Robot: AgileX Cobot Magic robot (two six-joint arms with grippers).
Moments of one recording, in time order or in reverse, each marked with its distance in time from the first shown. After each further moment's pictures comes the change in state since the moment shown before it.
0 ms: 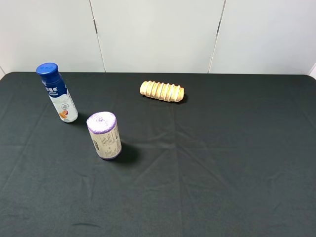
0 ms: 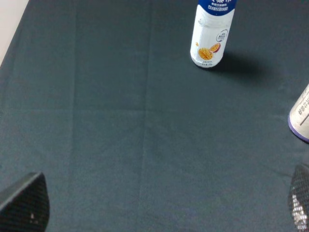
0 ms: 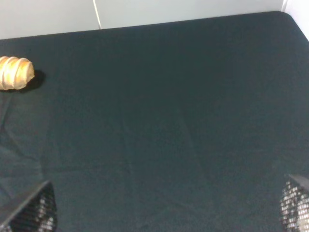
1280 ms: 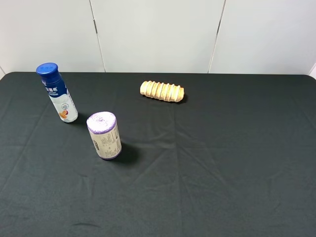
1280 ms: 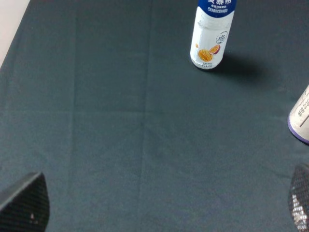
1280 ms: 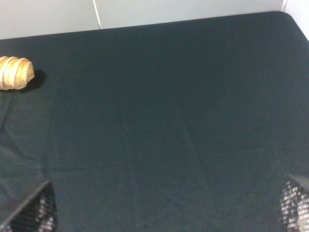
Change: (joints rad) left arm 0.000 0.000 -0.002 0.000 -0.004 0.000; right arm 0.000 0.000 0.000 0.000 0.000 0.000
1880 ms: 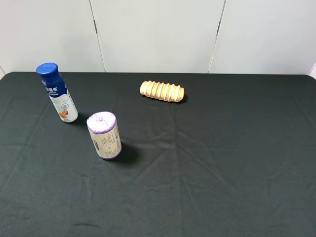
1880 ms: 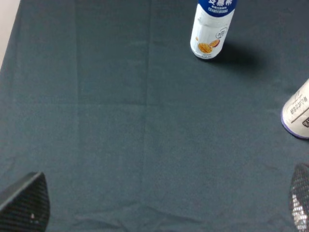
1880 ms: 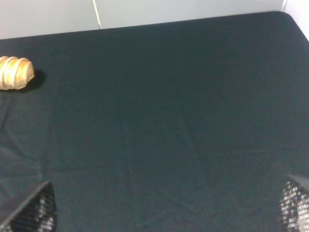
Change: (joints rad) left arm 0.000 0.460 -0.306 0.000 0.067 0.000; right arm 0.000 0.000 0.000 0.000 0.000 0.000
